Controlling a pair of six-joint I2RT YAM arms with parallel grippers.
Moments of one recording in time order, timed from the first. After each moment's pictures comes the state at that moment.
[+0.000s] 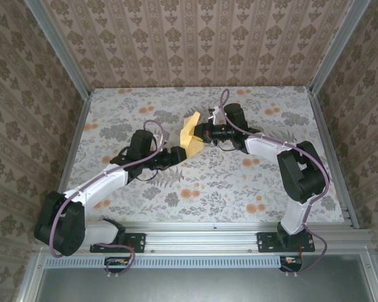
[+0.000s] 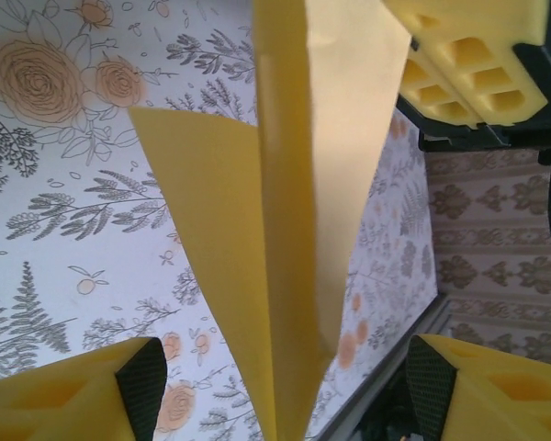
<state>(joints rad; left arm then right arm) -0.52 1.27 0.72 -0.10 0.60 -0.79 0.41 1.81 1.14 0.26 -0.82 1.04</state>
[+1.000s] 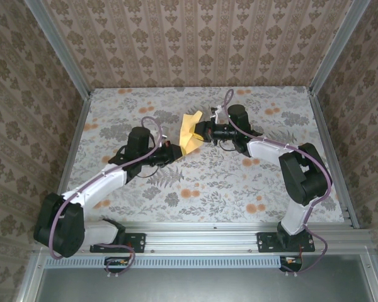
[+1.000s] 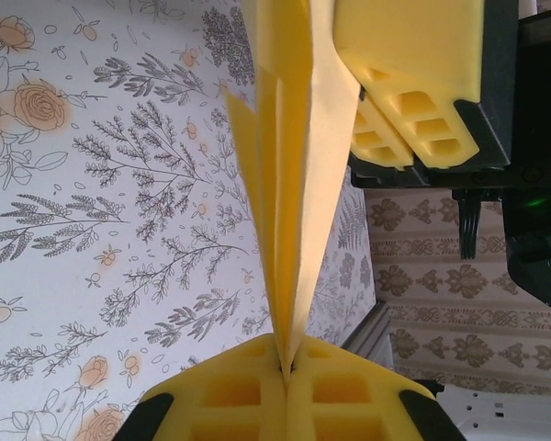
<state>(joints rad) -0.51 1.26 0.74 -0.02 0.67 -0.87 0.41 1.78 1.07 0.41 -0.85 1.17</state>
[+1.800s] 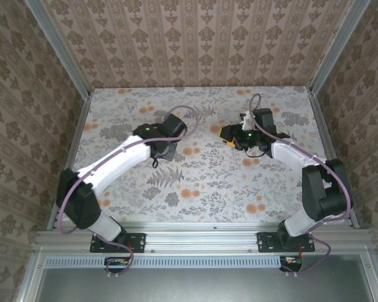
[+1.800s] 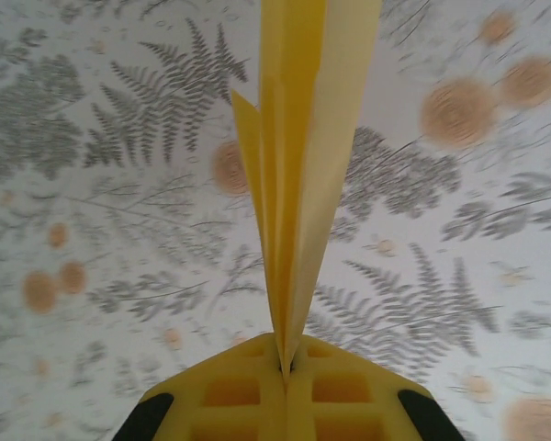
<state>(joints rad) -0.78 1.58 1.35 -1.04 -0.45 -0.29 0.19 1.57 0.95 -0.10 -0.69 0.75</state>
